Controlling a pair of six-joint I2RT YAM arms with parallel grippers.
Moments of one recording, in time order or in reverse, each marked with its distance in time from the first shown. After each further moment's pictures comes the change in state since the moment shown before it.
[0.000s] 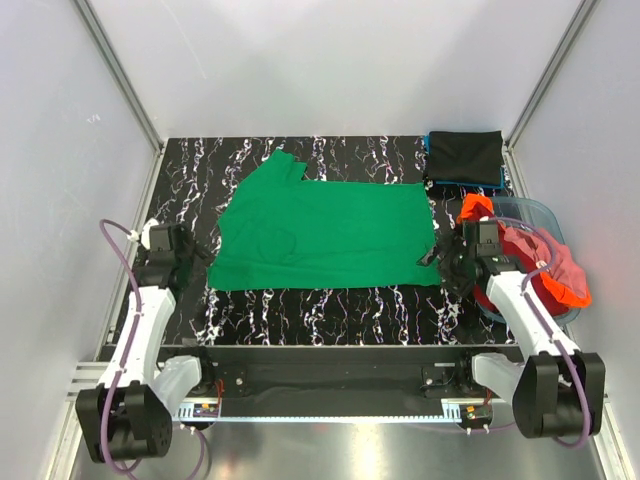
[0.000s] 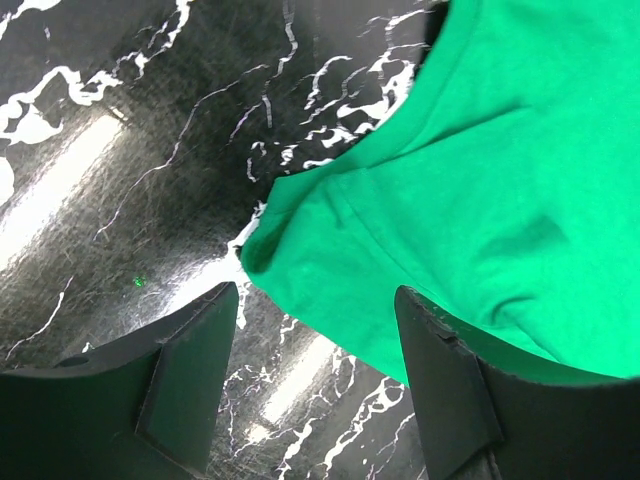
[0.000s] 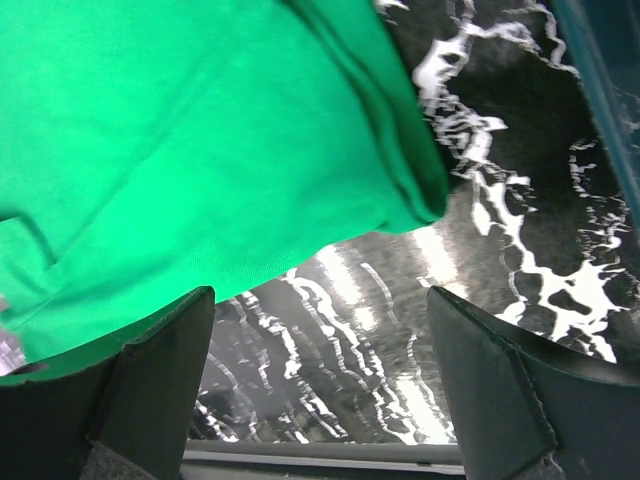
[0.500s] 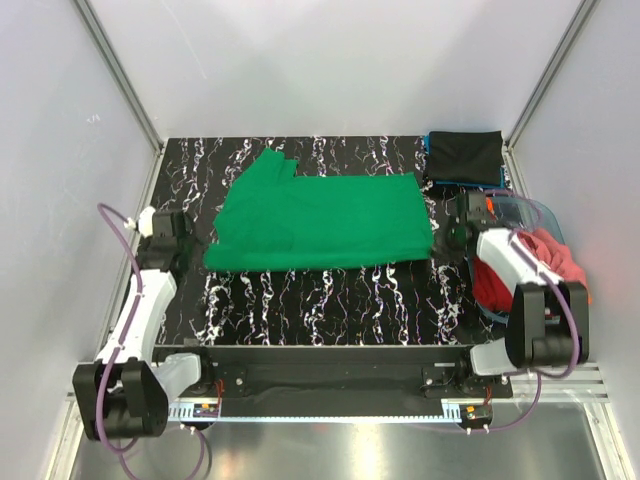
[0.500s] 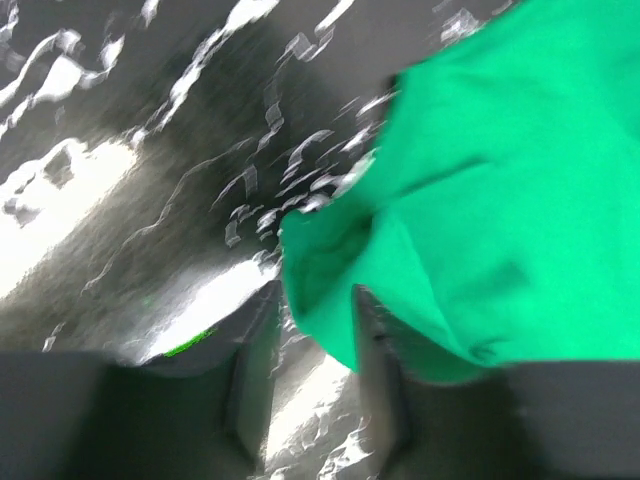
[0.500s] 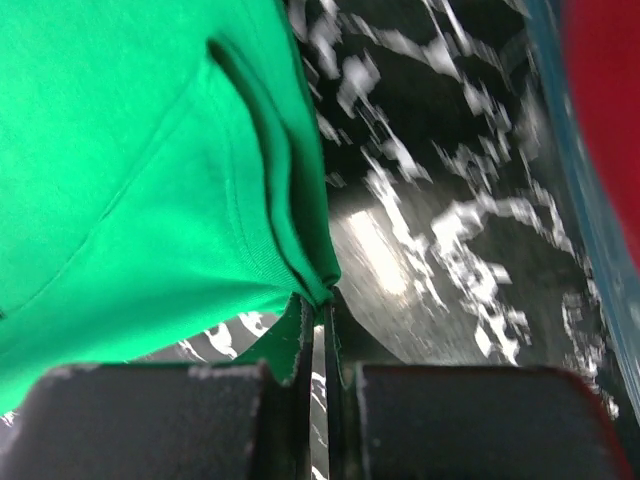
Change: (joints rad) left arm -0.033 0.120 0.109 0.065 -0.116 -0.035; right arm 0.000 0.371 0.278 0.031 0.076 -0.118
